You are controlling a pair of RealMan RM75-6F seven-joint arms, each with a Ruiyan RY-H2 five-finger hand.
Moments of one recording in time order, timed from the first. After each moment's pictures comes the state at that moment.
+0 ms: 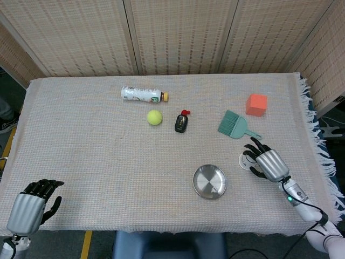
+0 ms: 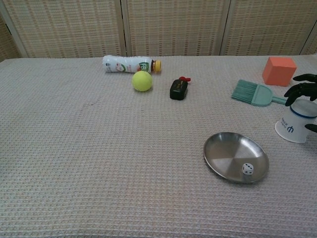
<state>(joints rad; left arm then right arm) -0.06 -1.27 0.00 -1.52 1.80 1.70 0.20 0.44 -1.64 -0.08 -0.55 -1.70 1.36 0.44</state>
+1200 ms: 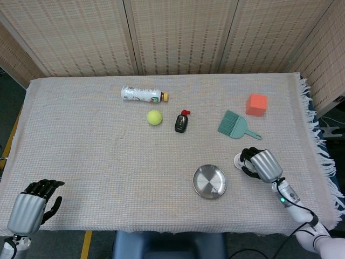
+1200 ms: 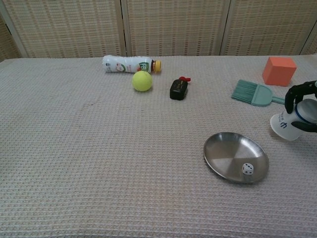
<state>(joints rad) -0.06 -1.28 0.00 -1.51 1.80 1.70 0.21 0.44 -1.70 -0.05 -0.57 -1.68 1.43 0.47</state>
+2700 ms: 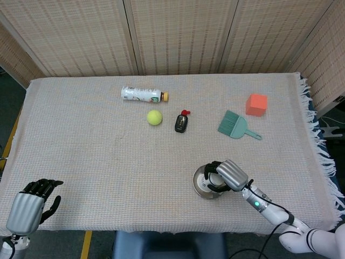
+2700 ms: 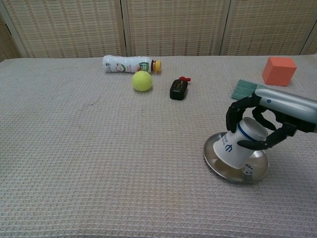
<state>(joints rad) -0.06 -1.27 0.00 -1.51 1.79 1.70 0.18 0.59 -1.51 -0.08 -1.19 -1.72 1.20 0.46</state>
